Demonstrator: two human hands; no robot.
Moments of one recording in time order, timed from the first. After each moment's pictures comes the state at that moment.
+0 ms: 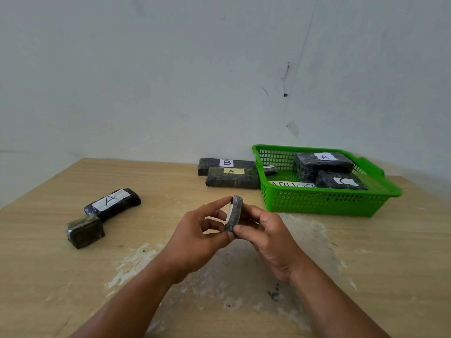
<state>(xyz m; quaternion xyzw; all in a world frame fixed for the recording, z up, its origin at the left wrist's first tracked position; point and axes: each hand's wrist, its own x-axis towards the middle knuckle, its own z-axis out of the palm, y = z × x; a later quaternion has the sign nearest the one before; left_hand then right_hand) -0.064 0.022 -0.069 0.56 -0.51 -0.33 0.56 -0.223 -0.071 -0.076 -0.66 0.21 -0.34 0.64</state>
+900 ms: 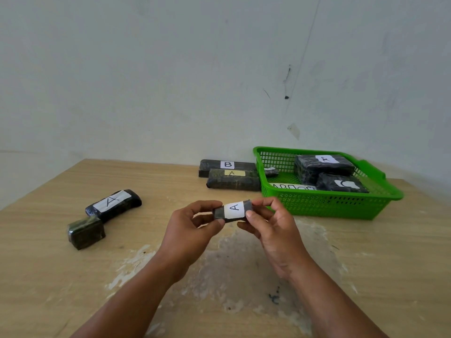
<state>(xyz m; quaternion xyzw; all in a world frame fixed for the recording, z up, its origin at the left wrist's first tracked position) -0.062 0.019 -0.066 0.61 -0.38 -0.33 0.62 -0.218 -0.080 -0.079 -0.55 0.26 -0.46 0.64</state>
